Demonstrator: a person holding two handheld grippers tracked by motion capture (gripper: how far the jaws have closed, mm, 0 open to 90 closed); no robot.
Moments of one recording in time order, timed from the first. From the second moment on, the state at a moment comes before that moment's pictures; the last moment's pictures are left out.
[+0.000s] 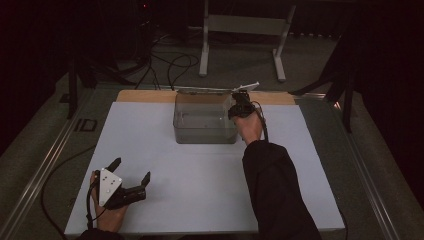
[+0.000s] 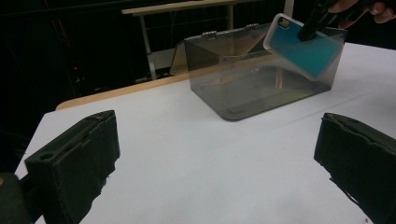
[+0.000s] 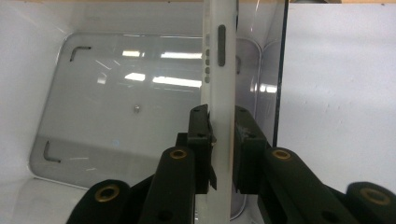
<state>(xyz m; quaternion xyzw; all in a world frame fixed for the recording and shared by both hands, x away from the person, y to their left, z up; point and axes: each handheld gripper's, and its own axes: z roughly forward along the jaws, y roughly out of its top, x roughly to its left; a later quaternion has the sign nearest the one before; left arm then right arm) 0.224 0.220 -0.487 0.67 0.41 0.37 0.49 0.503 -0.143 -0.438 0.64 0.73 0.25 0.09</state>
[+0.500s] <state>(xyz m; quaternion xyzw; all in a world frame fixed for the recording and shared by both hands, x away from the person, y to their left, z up) 0.224 0.220 -0.487 0.67 0.41 0.37 0.49 0.504 -0.140 -0.440 0.65 0.71 0.24 0.10</state>
